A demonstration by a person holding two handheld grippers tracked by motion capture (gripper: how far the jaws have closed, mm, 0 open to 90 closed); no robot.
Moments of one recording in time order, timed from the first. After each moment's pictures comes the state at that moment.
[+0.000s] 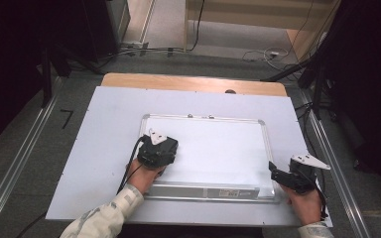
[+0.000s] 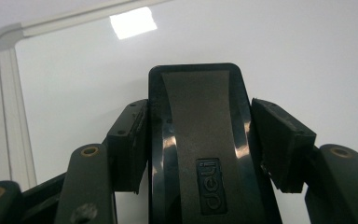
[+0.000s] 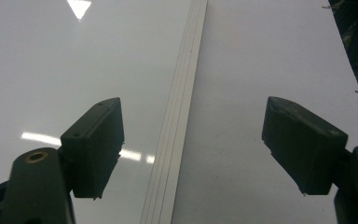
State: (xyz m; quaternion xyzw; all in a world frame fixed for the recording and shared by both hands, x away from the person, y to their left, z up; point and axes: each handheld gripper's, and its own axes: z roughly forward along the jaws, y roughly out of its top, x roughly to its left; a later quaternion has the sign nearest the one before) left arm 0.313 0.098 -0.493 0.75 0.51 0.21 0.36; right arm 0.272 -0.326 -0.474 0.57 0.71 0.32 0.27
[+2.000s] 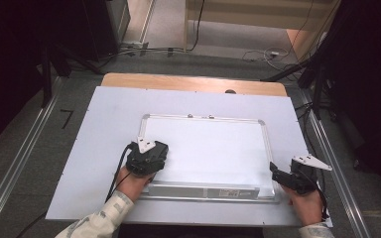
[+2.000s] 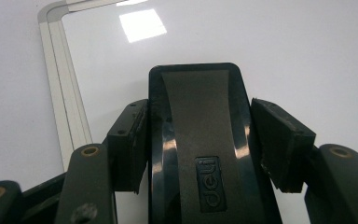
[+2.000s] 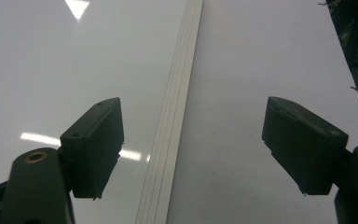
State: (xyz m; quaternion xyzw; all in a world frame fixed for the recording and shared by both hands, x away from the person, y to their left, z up) left arm 0.279 0.121 -0.496 0.74 0.52 0.23 0.36; right arm 0.271 -0.329 -0.475 0.57 0.71 0.32 0.27
